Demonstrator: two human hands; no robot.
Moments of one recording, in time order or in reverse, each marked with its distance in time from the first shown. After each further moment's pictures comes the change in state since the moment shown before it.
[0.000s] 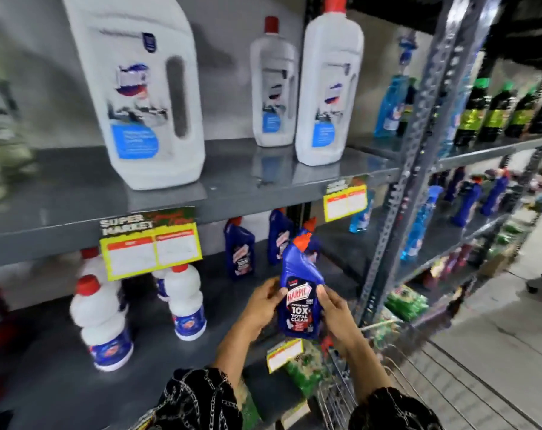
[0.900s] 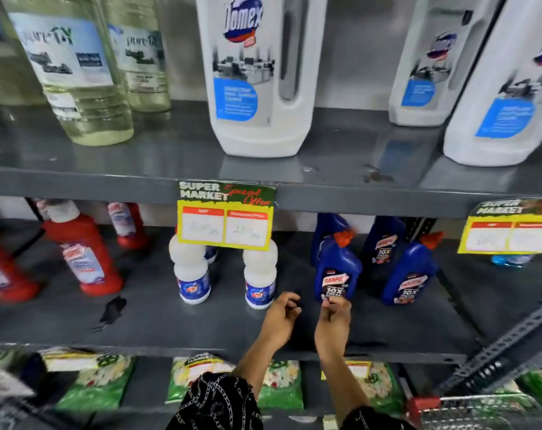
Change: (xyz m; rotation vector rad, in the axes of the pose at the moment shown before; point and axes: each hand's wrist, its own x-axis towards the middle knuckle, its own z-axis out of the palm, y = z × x) left_hand -0.011 -0.087 -0.064 0.347 0.513 -0.124; right_hand 0.034 0.087 0.114 -0.404 0.052 -0.099
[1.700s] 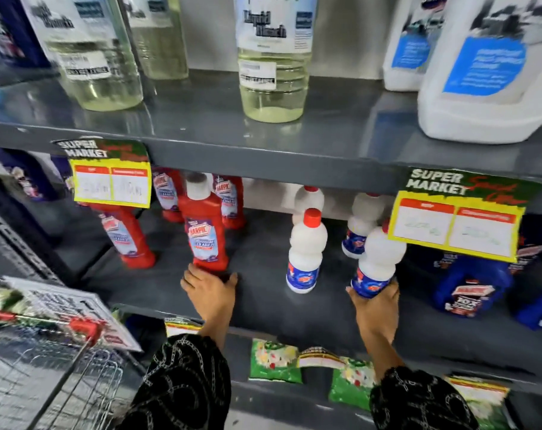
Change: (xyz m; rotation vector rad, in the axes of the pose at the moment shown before) left_hand -0.027 -0.146 -0.300 0.596 0.792 -0.500; right_hand -0.049 -0.022 0.142 -0.357 -0.076 -0.070
